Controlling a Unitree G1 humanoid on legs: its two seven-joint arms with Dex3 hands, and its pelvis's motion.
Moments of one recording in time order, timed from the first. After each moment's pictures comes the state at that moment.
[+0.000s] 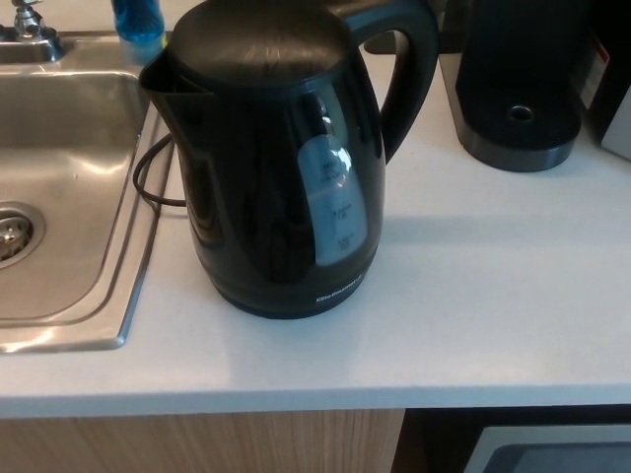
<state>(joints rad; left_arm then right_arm) 0.49 0.09 0.42 0.86 -0.24 -0.41 -0.02 0.80 -0.31 -0.09 -0.12 -0.26 -0.21 0.07</state>
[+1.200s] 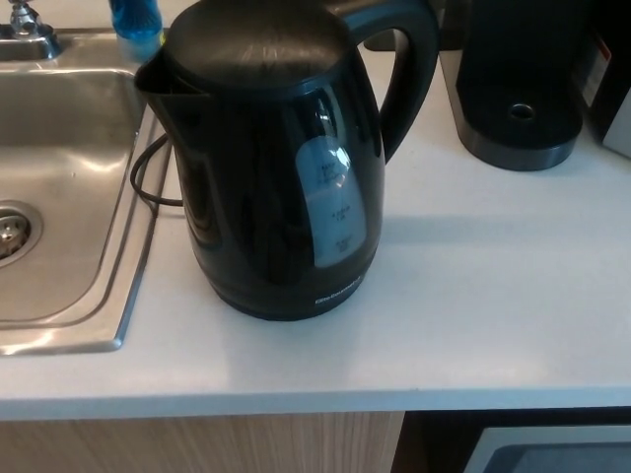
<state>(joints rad) 0.48 0.09 0.42 0.87 -0.24 -0.41 -0.01 0.15 -0.91 -0.39 -0.51 0.25 -0.06 0.19</state>
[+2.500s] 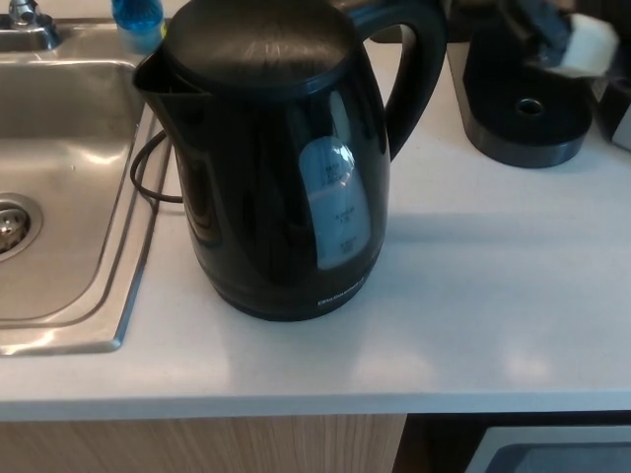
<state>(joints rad) 0.48 0.09 0.46 0.92 -0.24 -0.41 -0.01 -0.86 -0.54 0.14 0.05 0.30 0.57 0.29</state>
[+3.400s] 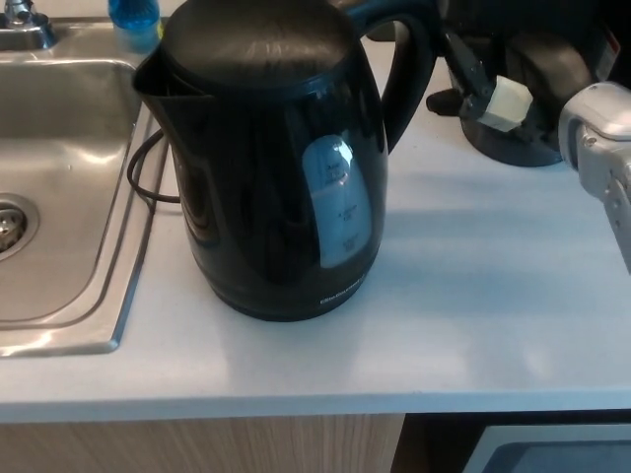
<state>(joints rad) 0.53 0.12 0.46 0.94 -0.24 -0.41 -0.03 -0.91 -0.33 0.13 0.38 0.12 0.60 0.20</state>
